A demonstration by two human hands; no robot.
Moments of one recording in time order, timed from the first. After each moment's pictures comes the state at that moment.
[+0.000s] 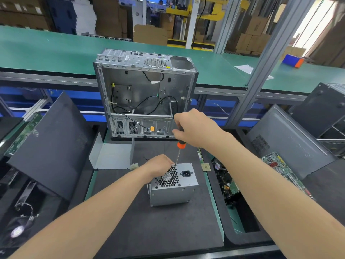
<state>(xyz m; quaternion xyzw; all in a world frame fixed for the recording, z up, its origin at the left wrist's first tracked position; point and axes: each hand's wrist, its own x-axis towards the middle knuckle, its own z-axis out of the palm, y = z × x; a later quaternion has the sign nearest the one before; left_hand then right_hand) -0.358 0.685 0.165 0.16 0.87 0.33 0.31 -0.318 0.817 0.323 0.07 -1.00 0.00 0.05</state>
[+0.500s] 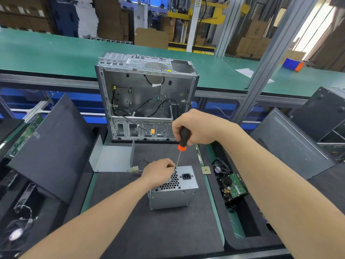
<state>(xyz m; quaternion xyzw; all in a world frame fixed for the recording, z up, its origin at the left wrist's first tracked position) -0.346 0.681 0.156 0.19 0.91 0.29 0.22 -0.325 0.832 0.355 0.17 -0.98 0.05 -0.11</state>
